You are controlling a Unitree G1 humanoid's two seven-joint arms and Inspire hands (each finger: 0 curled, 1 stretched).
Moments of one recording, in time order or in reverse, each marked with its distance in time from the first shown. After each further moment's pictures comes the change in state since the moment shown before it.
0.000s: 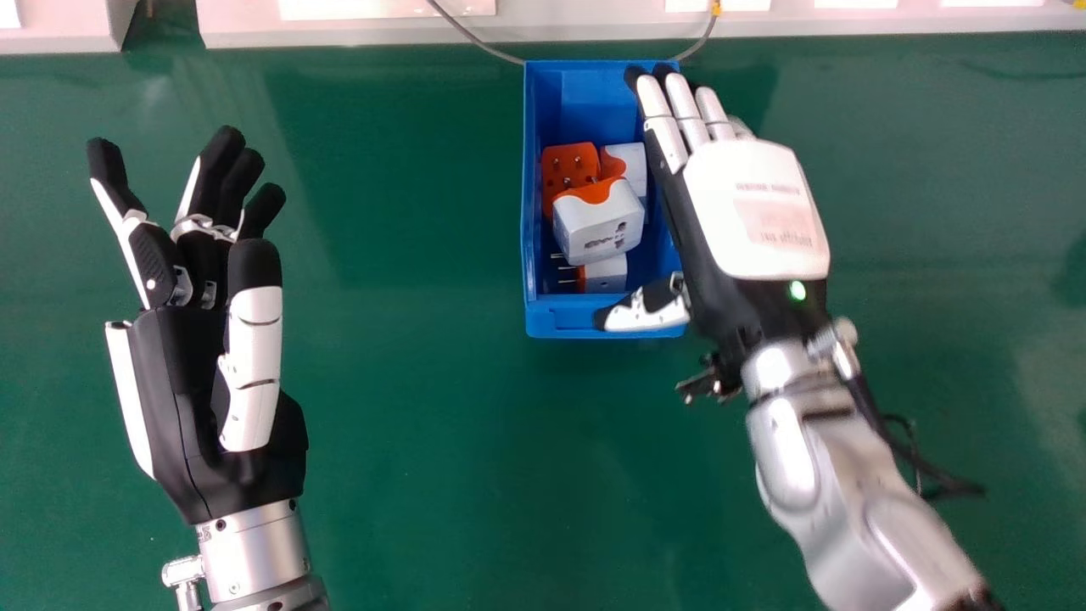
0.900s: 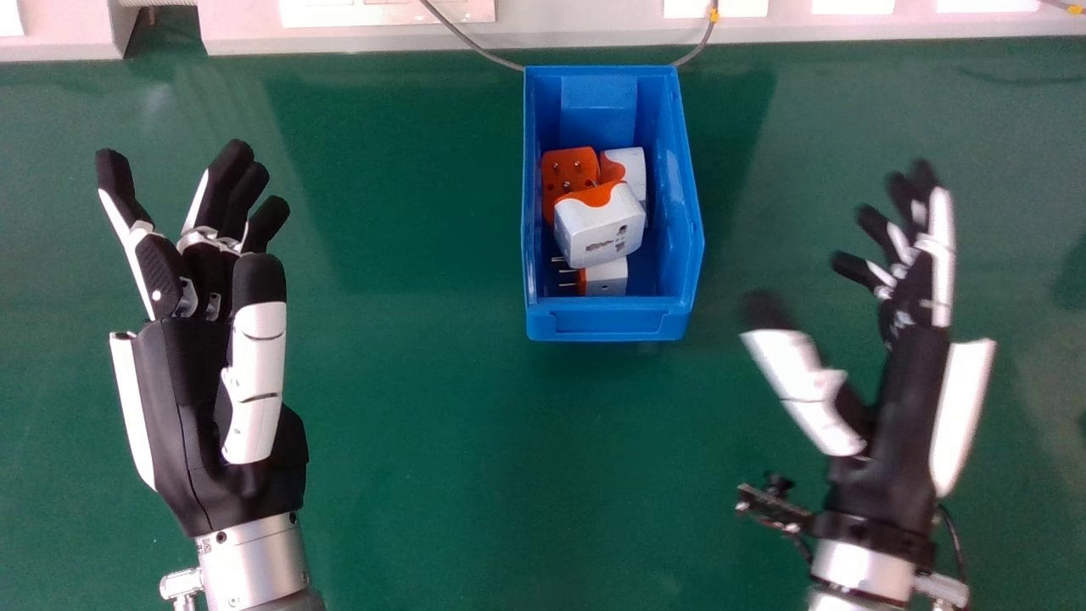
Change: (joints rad) left arm 0.028 0.000 0.001 -0.003 0.015 0.001 0.000; right arm 0.344 0.196 -0.223 0.102 0.590 -0.707 -0.222
